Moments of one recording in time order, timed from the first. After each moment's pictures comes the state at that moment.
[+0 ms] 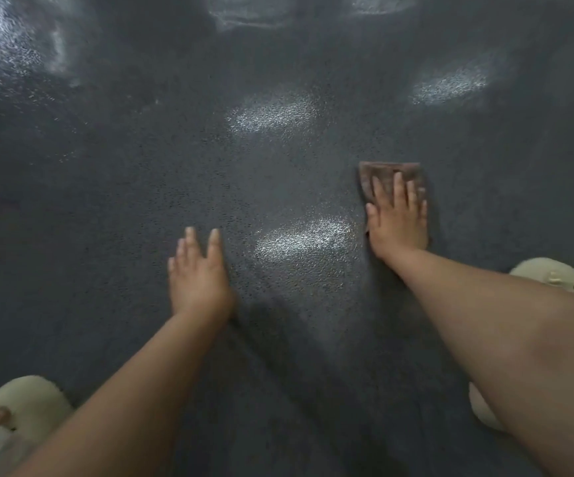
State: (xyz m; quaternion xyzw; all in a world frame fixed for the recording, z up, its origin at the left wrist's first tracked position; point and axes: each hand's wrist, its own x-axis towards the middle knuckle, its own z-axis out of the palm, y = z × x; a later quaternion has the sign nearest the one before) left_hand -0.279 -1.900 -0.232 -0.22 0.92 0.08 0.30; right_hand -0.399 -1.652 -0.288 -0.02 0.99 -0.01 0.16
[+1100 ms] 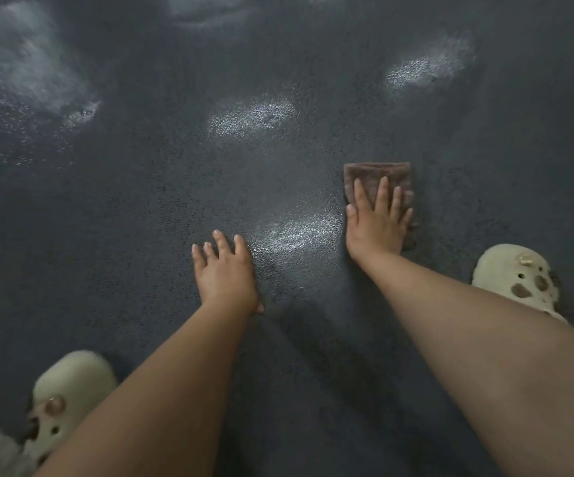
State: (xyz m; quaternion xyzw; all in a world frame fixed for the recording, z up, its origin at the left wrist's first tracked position) left_hand -0.300 -1.793 -0.238 -0.08 0.92 -0.06 0.39; right_hand -0.370 -1.597 -0.286 0.09 0.98 -0.07 0.17
